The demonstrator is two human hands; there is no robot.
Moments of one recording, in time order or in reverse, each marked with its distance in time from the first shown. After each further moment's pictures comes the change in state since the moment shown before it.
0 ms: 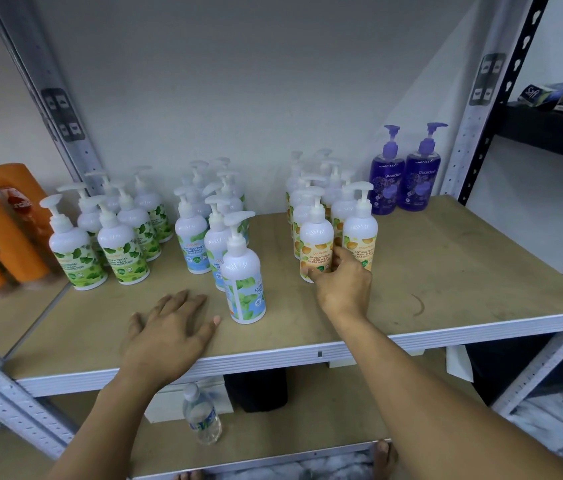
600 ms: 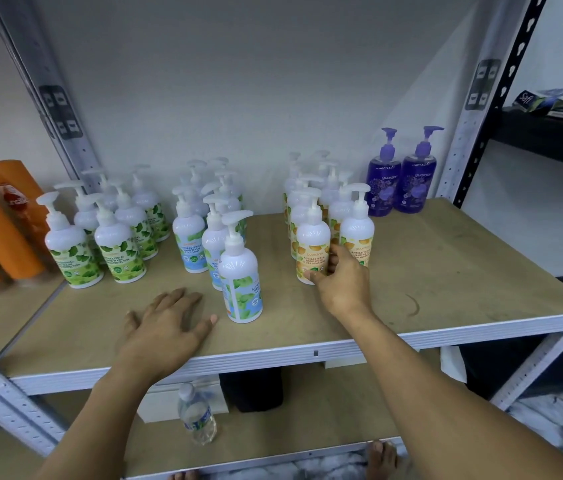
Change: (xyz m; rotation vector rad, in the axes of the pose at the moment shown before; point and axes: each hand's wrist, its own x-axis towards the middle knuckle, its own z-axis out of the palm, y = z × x) left_hand 0.004 -0.002 -0.003 -0.048 0.000 -0.002; right_hand 0.011 0.009 -0.010 0.010 -0.175 -0.074
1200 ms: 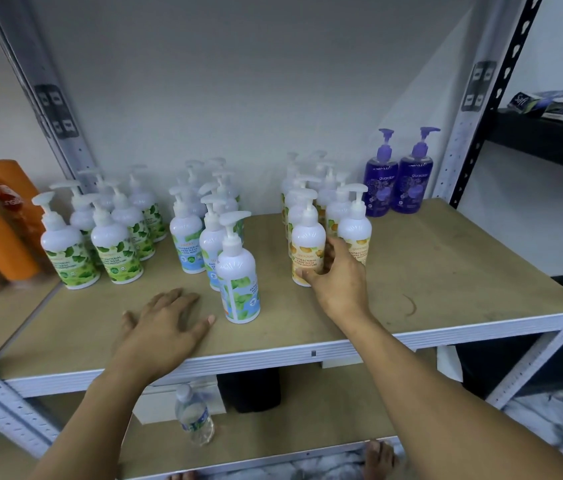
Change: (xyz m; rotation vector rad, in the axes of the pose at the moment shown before) left_hand 0.005 -0.005 0.003 0.012 0.023 0.019; right_hand -0.003 -0.003 -0.001 0.028 0.048 -0.113
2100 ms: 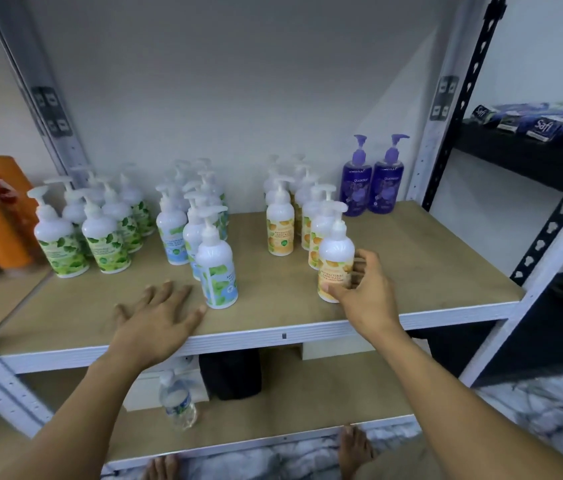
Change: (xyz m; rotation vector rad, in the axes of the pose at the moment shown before) left_hand -0.016 0.019 0.010 0.140 -0.069 -0.022; right_hand -0.037 0.023 -0.095 -0.004 -0.007 0.101
